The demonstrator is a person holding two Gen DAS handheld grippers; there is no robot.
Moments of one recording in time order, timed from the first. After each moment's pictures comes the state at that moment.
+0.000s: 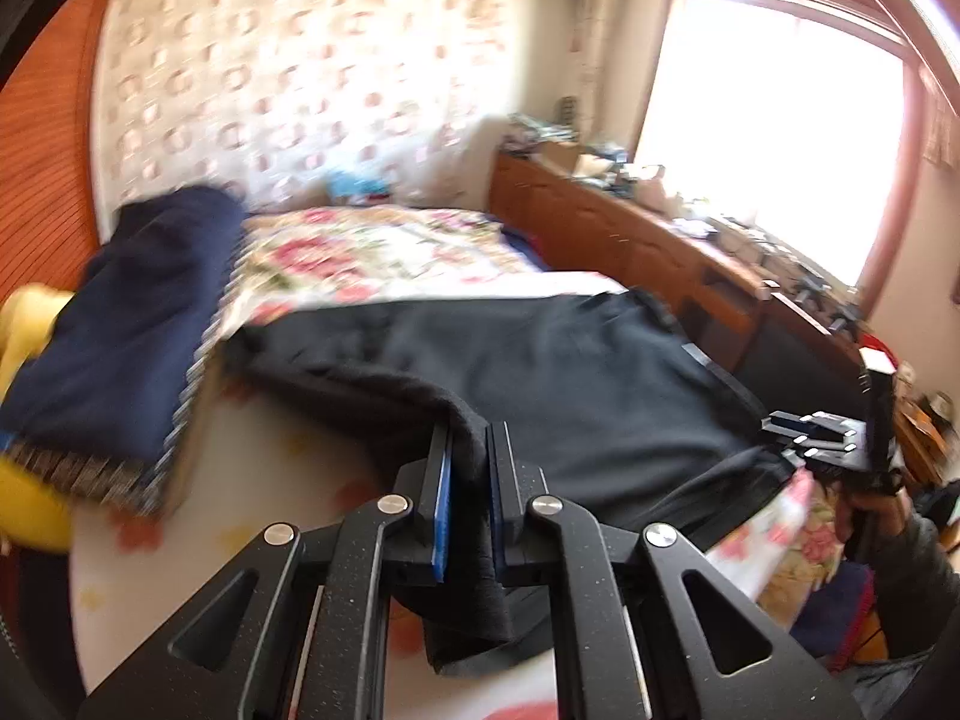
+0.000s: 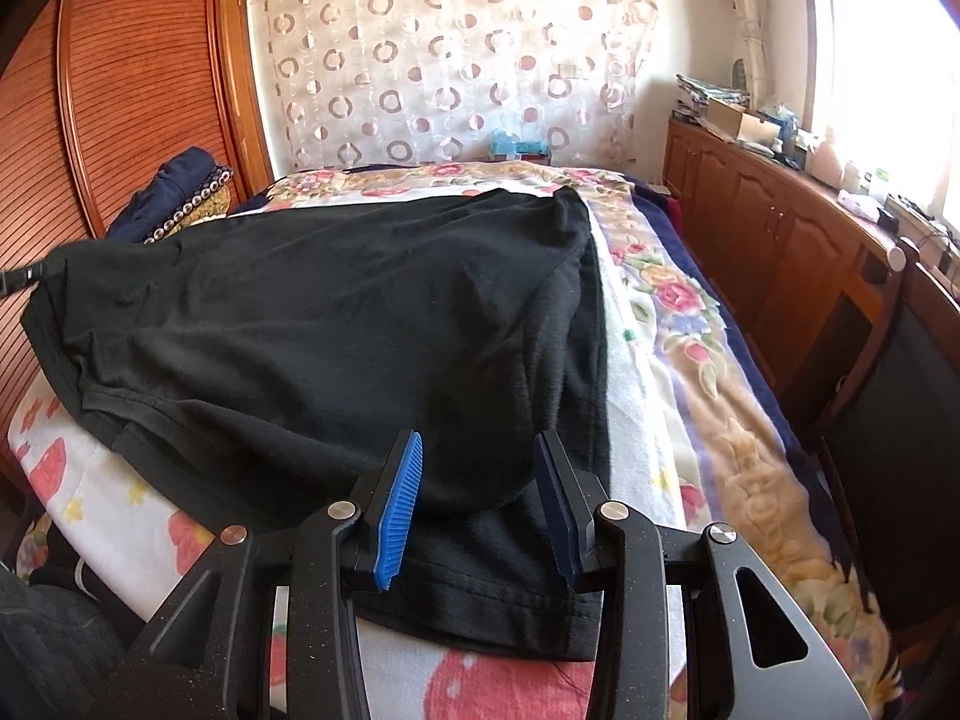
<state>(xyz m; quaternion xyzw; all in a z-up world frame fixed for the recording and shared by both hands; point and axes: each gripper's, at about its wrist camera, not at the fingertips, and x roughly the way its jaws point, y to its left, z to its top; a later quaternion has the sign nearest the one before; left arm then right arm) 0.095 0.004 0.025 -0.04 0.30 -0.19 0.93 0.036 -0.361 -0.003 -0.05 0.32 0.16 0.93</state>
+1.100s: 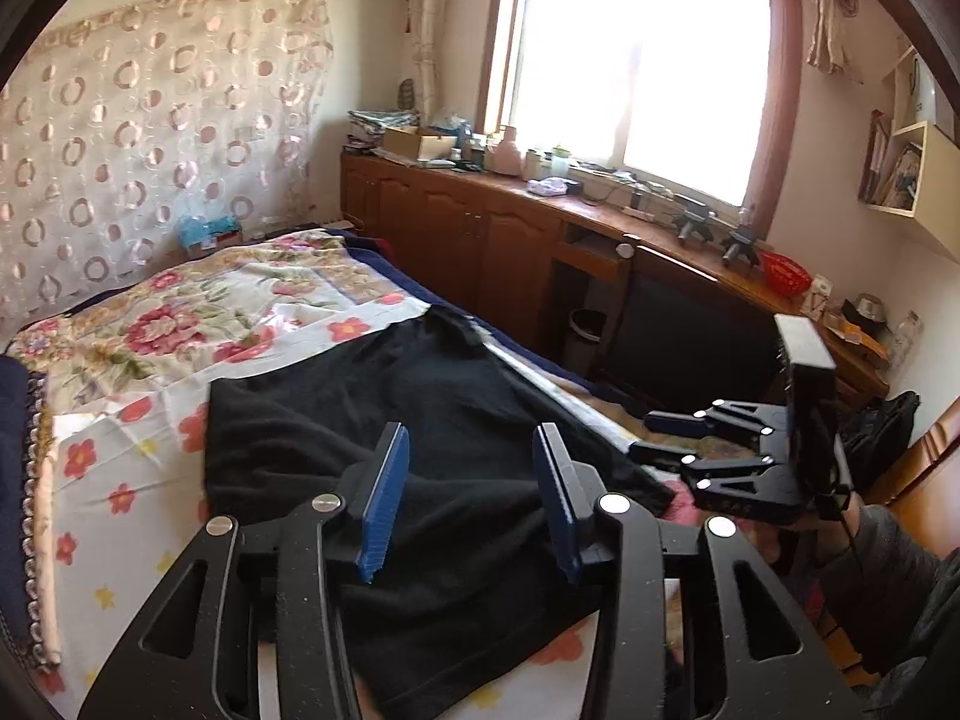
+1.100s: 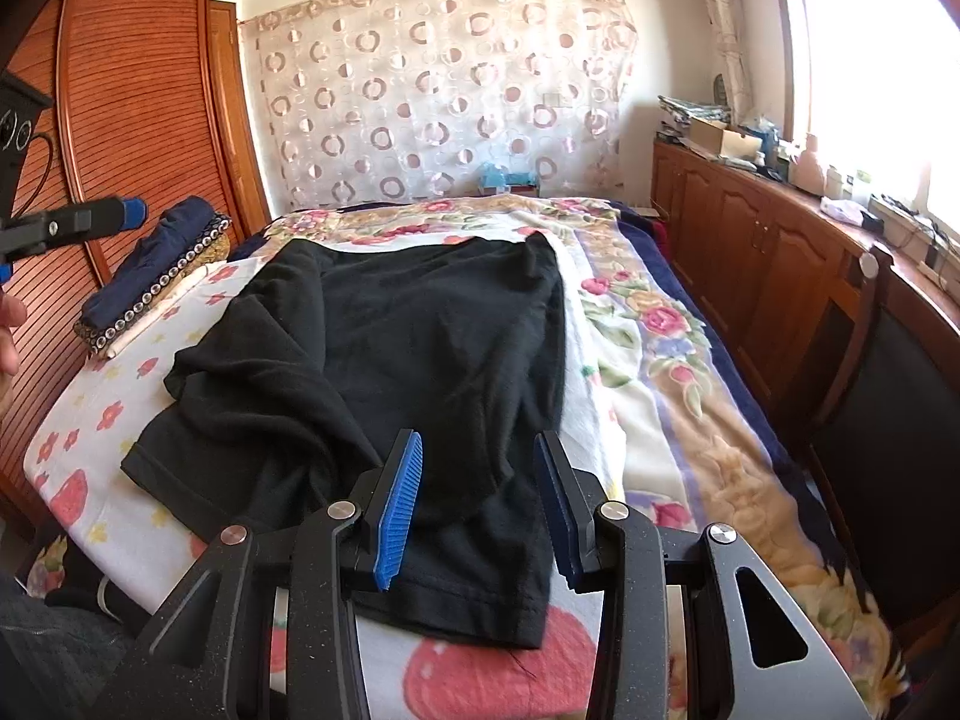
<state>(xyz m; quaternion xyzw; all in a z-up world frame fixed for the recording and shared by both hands) 0.099 -0.140 0.073 0.04 0.29 -0.31 0.90 0.015 -0.366 0.008 -0.03 0.29 0.16 0.94</state>
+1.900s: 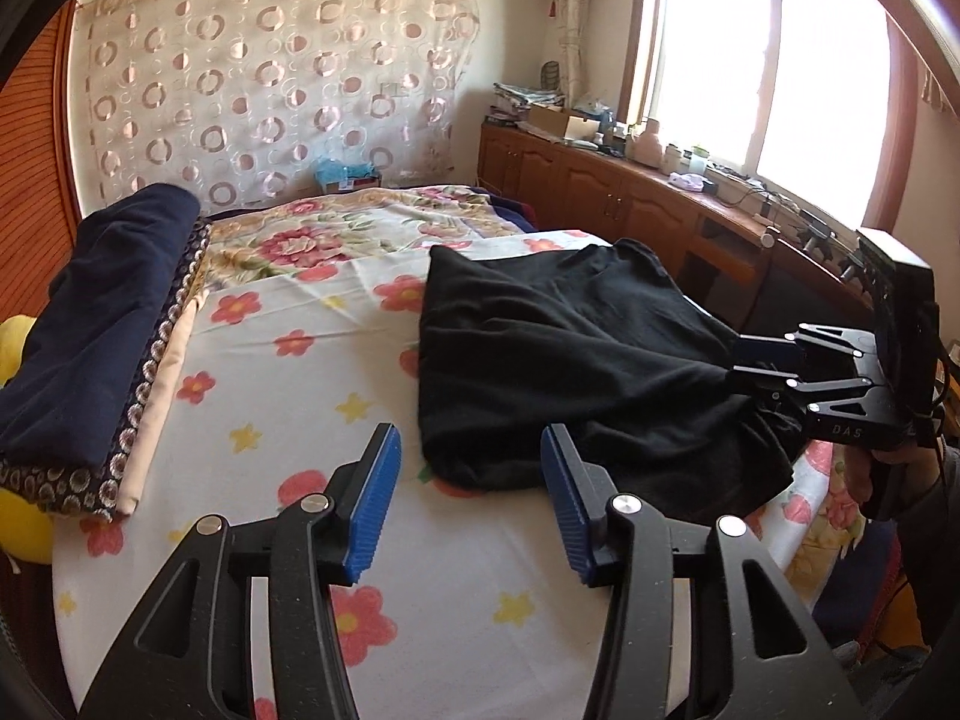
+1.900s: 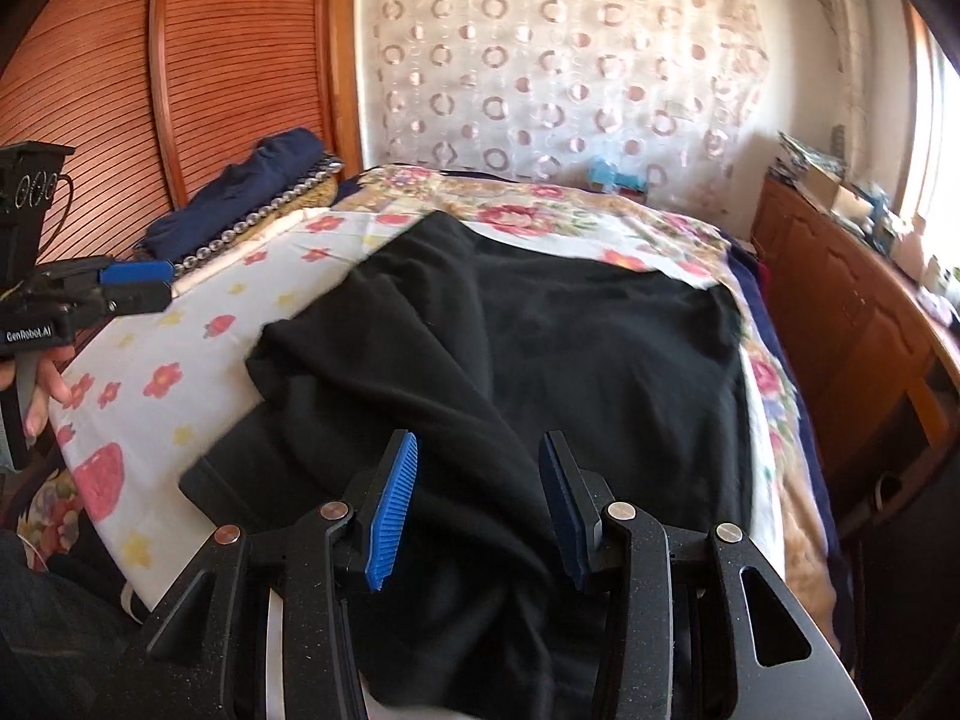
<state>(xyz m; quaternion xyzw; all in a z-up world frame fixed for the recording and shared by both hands) 0.094 -0.022 0.000 0.00 0.32 -0.17 0.93 0.046 -0.273 0.014 -0.12 0.29 0.26 0.91</state>
